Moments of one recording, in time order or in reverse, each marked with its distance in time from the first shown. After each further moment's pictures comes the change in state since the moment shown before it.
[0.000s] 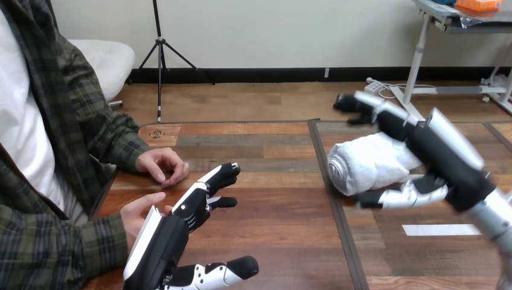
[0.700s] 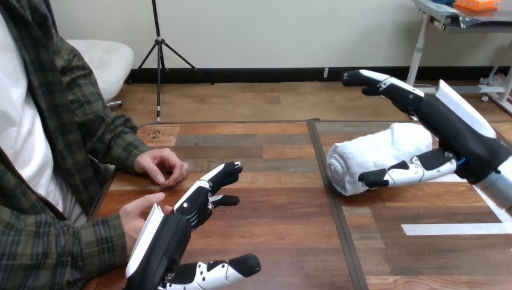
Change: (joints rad) left arm -0.009 -0.007 -0.001 0.000 0.000 0.006 -0.005; right arm -0.093 -0.103 0.019 0.000 -0.139 0.031 -0.087
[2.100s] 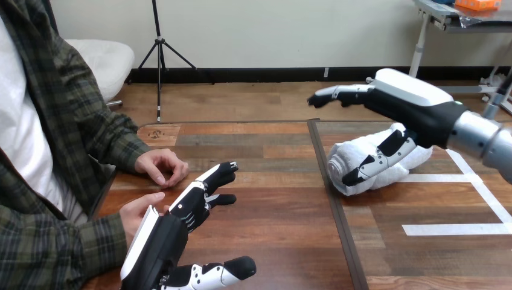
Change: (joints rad) left arm 0.016 0.006 -0.002 -0.013 -0.067 0.000 -0.047; right arm -0.309 -0.107 0.264 0.172 -0.534 0.081 -0.282
